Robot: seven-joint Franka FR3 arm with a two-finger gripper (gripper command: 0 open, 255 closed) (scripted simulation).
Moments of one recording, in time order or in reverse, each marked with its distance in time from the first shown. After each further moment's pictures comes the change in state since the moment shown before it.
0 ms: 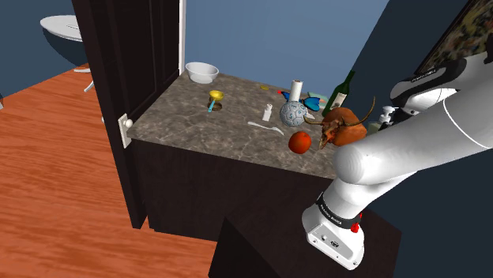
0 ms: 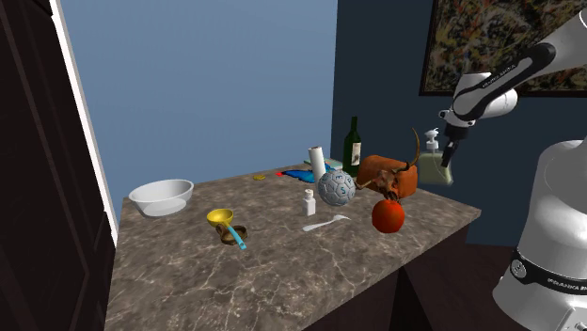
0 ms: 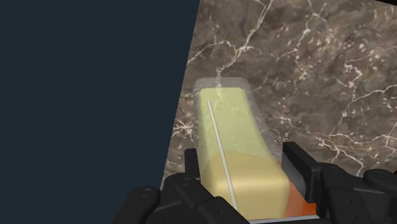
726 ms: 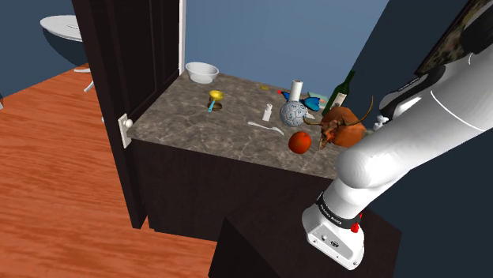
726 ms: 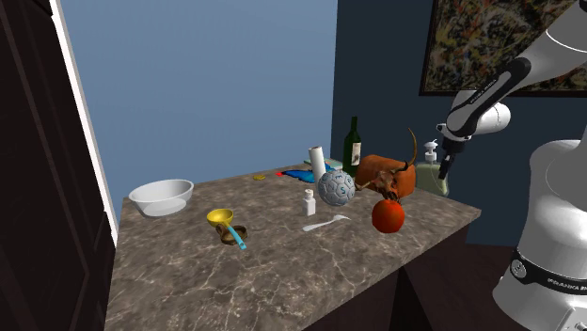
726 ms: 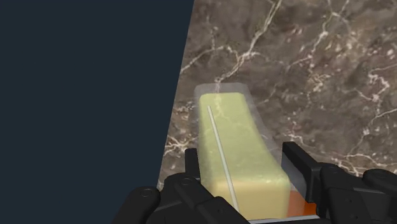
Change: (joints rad) arm 0.156 0.154 -0.191 -0.049 0.096 0.193 -0.067
